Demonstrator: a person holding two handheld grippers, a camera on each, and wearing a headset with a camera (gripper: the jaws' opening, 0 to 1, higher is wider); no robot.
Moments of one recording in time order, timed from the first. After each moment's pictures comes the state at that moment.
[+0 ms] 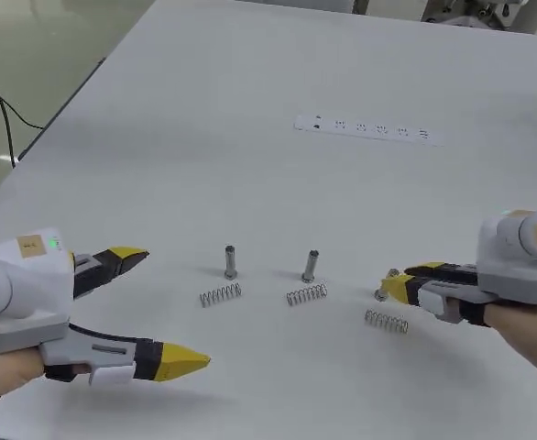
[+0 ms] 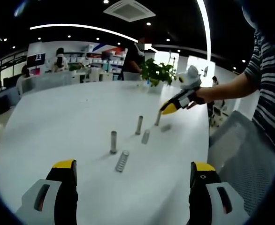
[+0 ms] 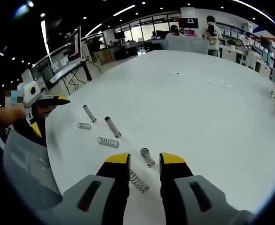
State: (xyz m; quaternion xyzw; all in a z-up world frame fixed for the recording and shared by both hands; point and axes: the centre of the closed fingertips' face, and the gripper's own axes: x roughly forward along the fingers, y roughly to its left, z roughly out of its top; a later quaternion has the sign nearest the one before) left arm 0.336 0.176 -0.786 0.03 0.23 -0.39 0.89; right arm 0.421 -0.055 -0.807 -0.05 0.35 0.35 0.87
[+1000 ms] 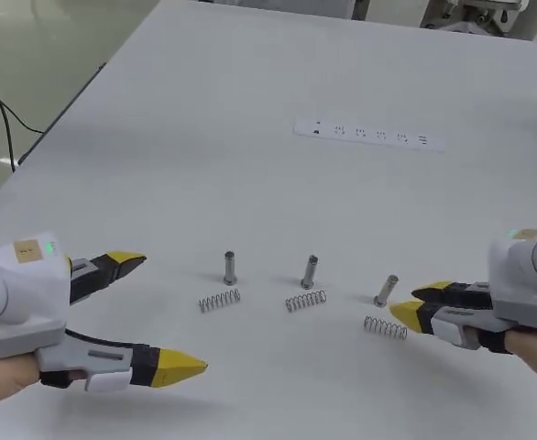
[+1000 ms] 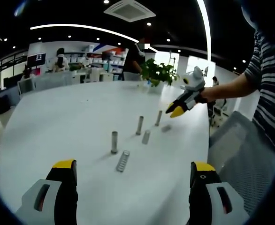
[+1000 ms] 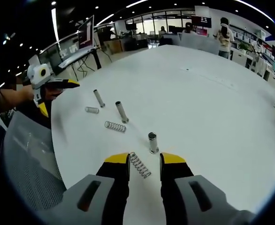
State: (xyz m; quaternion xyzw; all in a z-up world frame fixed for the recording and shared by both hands) left arm 0.334 0.179 -0.784 0.03 0.23 -0.39 0.89; right arm 0.393 -0.058 -0.808 -0.10 0.37 0.39 0.84
